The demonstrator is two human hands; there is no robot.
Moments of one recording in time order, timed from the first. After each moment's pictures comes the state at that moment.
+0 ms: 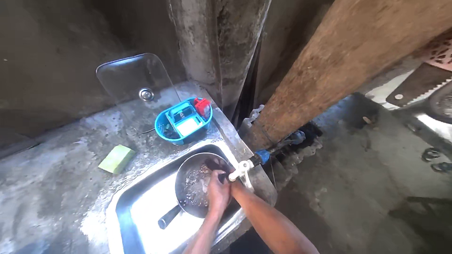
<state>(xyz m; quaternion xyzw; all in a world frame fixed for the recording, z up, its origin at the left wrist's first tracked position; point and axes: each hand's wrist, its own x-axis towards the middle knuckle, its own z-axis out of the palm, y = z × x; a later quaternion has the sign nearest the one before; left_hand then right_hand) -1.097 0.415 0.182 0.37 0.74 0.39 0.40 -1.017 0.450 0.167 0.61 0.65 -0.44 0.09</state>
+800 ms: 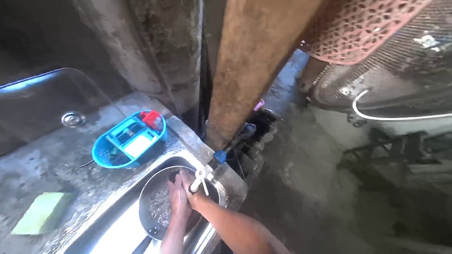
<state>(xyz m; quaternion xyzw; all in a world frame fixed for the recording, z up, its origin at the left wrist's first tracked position) -1.106 0.444 0.169 0.16 0.66 0.53 0.50 -1.058 0.442 0.127 0.57 0.45 -0.62 -0.29</state>
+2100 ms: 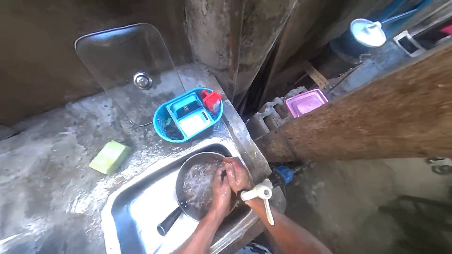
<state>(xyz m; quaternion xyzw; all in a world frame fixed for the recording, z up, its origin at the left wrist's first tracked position) -1.101 0.439 0.157 0.15 0.60 0.54 0.56 -1.028 0.496 0.172 0.51 0.70 -0.44 -0.22</state>
